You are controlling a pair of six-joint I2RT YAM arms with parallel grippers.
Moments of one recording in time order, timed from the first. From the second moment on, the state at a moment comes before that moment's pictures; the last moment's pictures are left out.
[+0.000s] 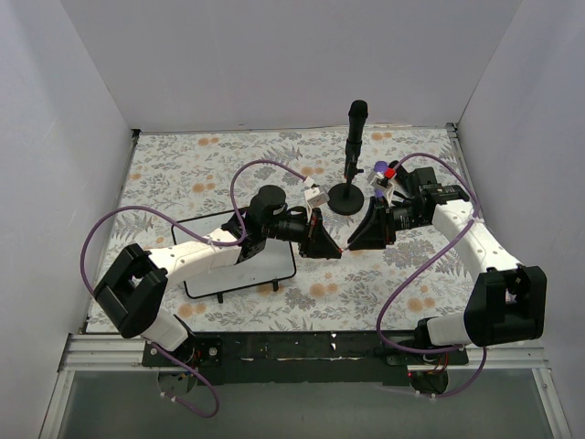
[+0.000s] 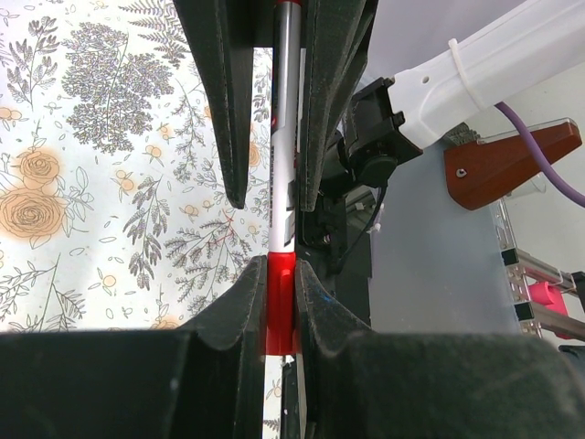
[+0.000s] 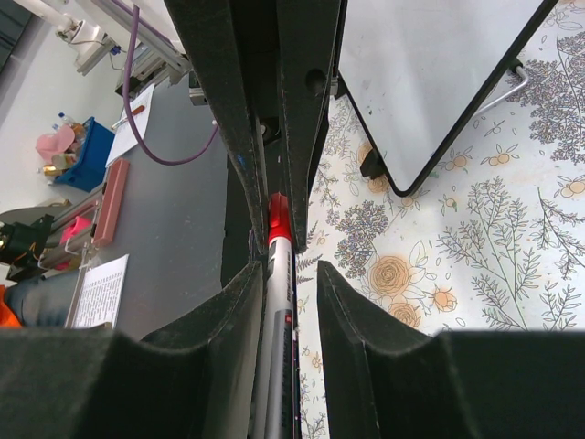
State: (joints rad) left arm -0.81 1.50 0.92 0.33 0.85 -0.40; right arm 0.18 1.37 1.05 -1.00 -1.40 -0.68
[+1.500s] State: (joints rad) left arm -0.81 1.52 0.89 0.39 0.81 -0.42; right arm 0.18 1.39 1.07 -1.00 -1.39 -0.68
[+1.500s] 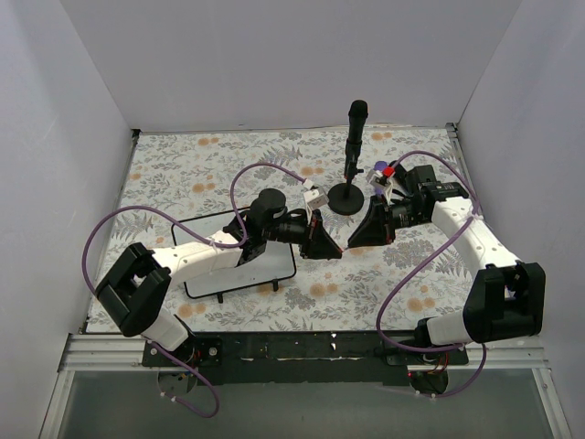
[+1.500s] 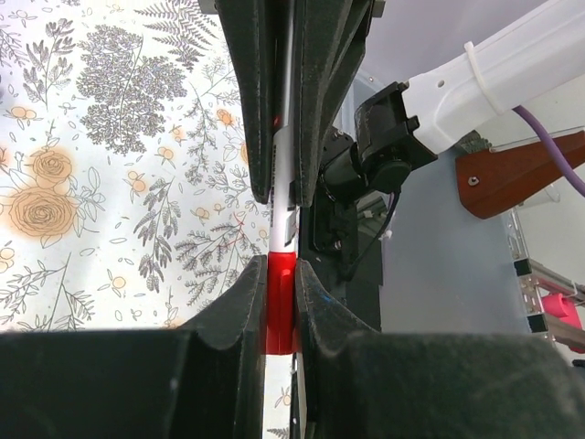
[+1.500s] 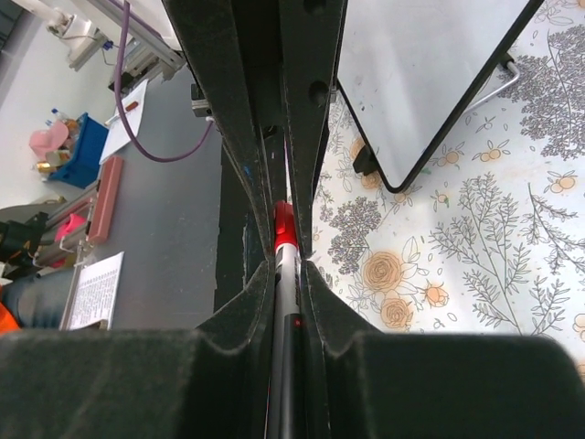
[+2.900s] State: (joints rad) left arm -0.30 1.48 1.24 -0.19 0.27 -0.26; right arm -0.36 0.93 0.56 -0.38 -1.31 -0.38
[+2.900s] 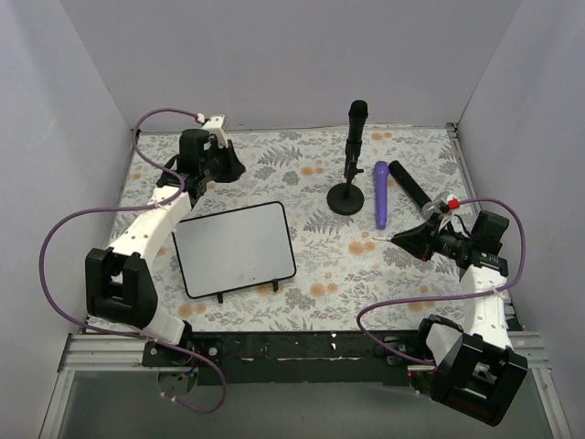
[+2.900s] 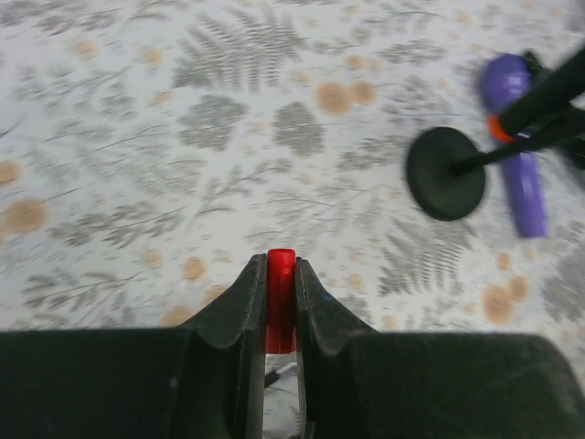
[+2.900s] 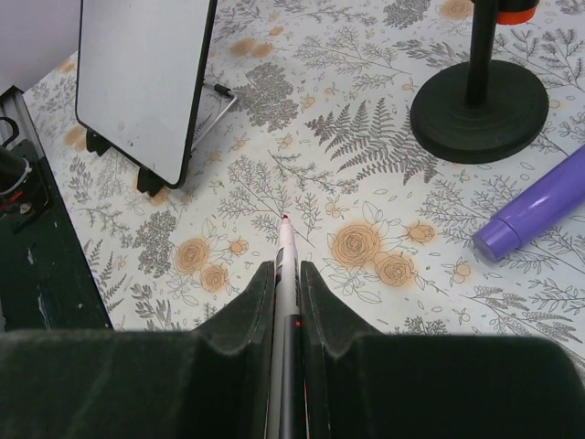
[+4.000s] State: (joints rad) left arm 0.22 1.94 1.26 -0.26 -0.03 -0.28; right arm -0.38 0.94 0.56 -0.41 -1.36 -0.47
